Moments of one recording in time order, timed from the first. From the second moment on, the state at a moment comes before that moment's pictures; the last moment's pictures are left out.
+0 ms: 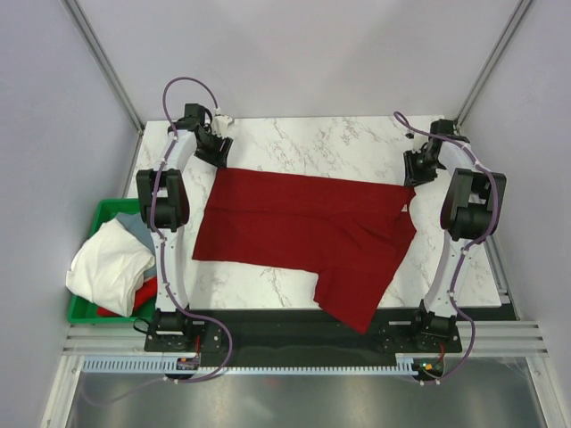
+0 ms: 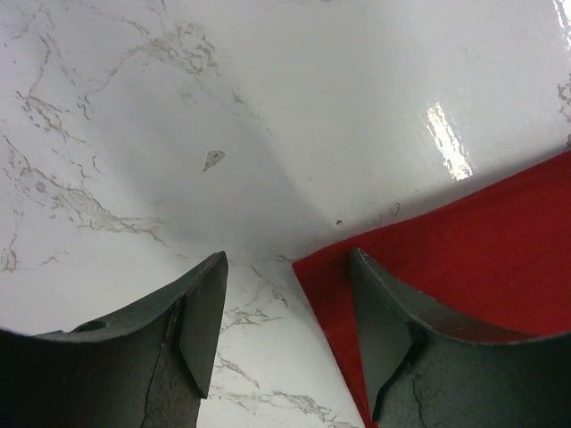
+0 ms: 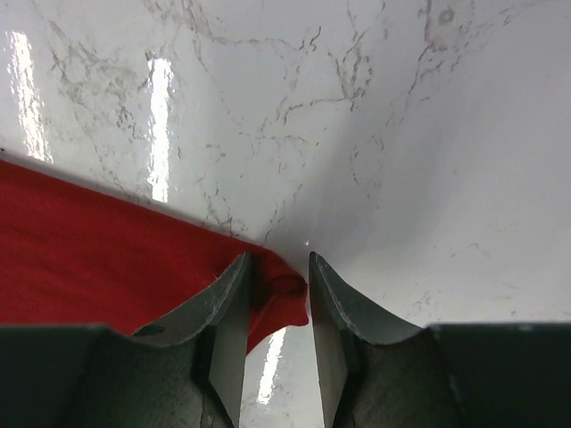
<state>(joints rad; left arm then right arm) -0.02 2.45 2.16 -0.77 0.26 0.47 -0.18 2.21 1.75 -0.73 -0.22 -0.30</state>
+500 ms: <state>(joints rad) -0.02 2.45 2.16 -0.77 0.25 0.47 -0.24 2.22 1.74 -0.75 -0.30 -0.30</state>
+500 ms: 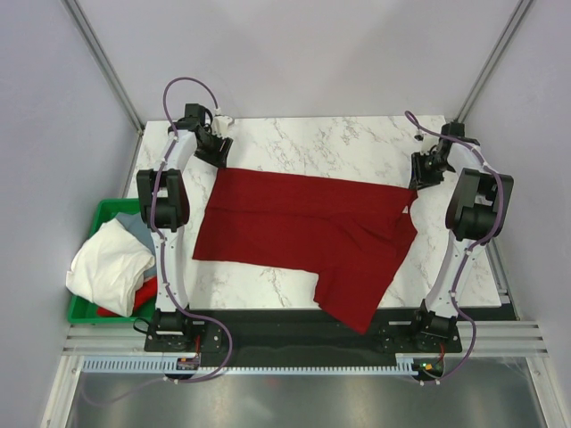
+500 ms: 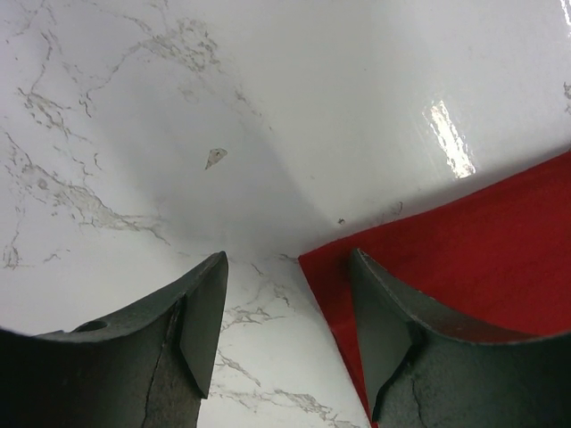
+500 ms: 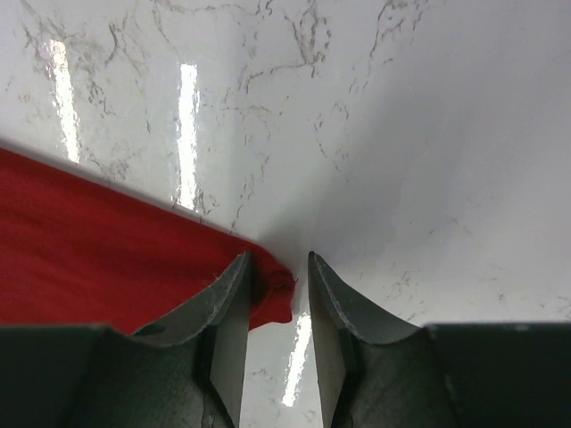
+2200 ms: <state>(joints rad) -0.02 2.48 2.23 -0.84 0.39 0.45 -0.23 2.22 1.82 -0.79 -0.34 -0.33</state>
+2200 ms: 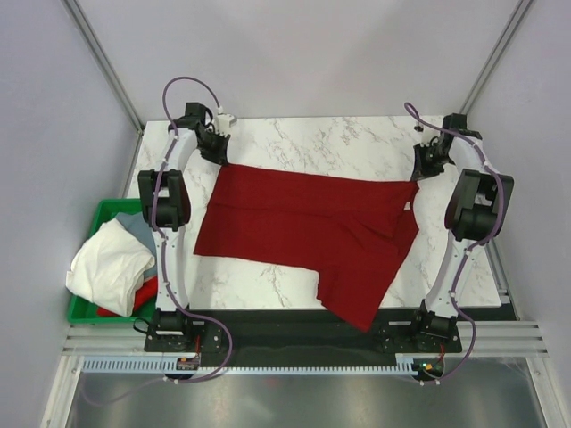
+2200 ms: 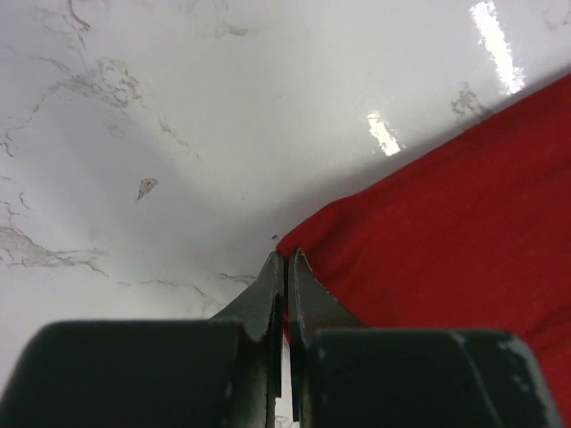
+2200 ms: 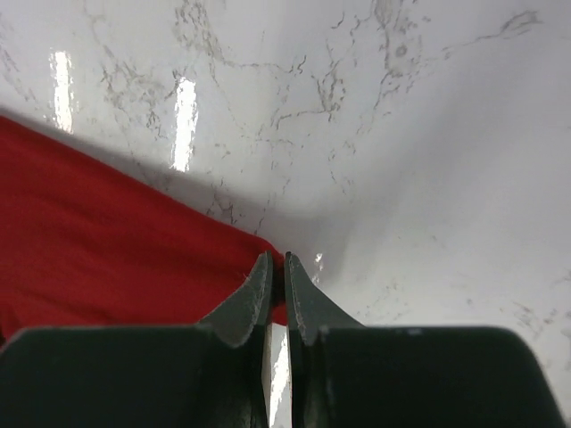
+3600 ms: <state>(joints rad) -0.03 1.05 1.73 -0.77 0.51 0.35 -0.50 1.01 1.87 -0.88 -0.50 -0.40</state>
